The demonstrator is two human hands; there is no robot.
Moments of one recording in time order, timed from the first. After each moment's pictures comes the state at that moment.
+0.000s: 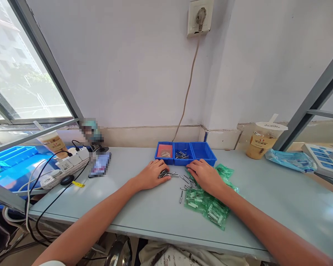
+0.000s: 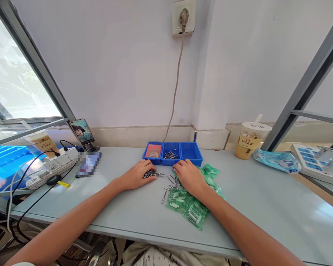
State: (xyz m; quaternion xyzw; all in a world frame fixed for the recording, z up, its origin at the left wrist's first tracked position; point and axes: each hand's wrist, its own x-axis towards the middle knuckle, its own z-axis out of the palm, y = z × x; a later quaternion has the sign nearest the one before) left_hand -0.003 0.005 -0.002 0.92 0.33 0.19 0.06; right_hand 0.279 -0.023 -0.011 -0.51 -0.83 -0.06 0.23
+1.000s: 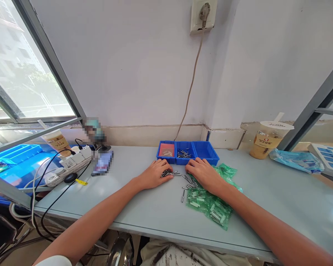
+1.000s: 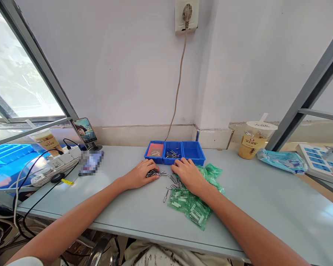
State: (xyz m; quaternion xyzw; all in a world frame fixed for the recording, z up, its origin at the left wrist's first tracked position) left_hand -0.001 0.005 -0.006 0.92 0.32 0.19 0.08; right_hand 0.281 -0.015 -0.016 -0.40 -0.88 -0.18 0.15
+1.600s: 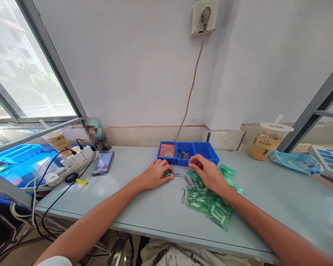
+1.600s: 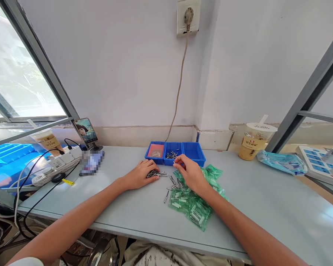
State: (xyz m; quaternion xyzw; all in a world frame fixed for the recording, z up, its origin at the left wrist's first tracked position) left_hand -0.002 0.003 -0.003 0.93 0.33 0.18 0.07; right_hand 0.276 -0.021 -0.004 -0.50 -0.74 0.21 0.41
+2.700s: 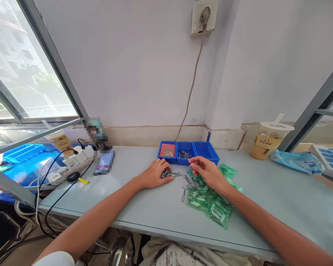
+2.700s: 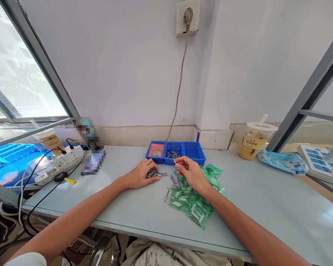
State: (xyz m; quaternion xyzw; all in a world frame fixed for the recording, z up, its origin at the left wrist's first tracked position) left_hand -0.005 0.005 -0.007 0.91 0.34 0.19 0.11; right_hand 0.274 -0.021 -0.011 -0.44 -0.61 0.44 0.49
